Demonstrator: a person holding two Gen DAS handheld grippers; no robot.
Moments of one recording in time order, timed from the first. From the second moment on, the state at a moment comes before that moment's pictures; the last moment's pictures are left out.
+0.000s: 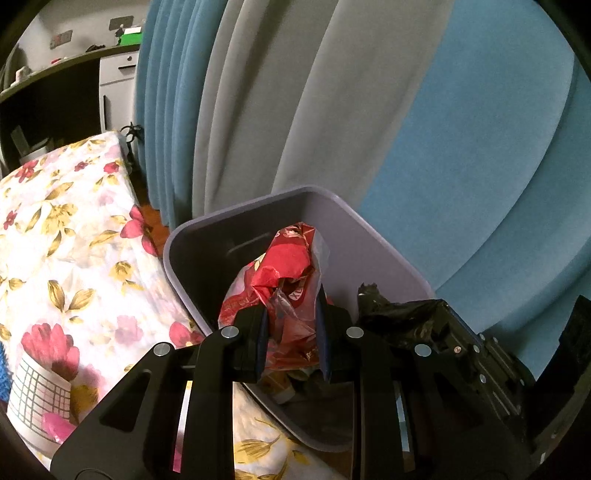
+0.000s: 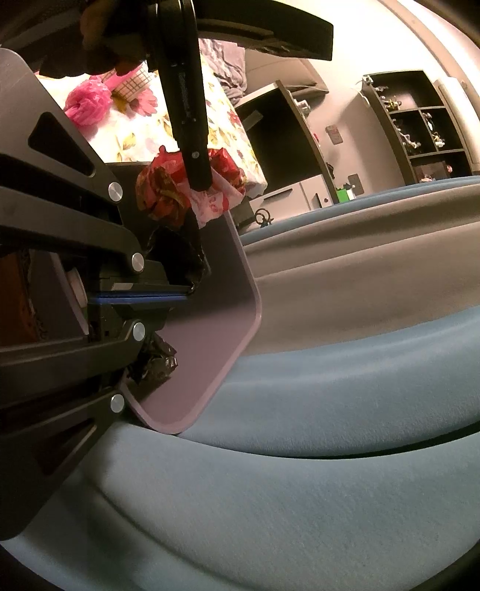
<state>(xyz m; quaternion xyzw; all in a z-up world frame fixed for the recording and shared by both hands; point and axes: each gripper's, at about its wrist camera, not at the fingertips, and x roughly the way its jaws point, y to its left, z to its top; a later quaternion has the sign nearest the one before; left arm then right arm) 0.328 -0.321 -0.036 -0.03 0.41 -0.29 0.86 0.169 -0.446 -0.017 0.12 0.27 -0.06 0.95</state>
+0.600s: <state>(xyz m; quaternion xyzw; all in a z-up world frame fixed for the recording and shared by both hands) 0.337 -0.323 -0.045 -0.04 0.42 -0.30 0.85 0.170 -0.445 -0.022 0.12 0.28 -0.05 0.95</state>
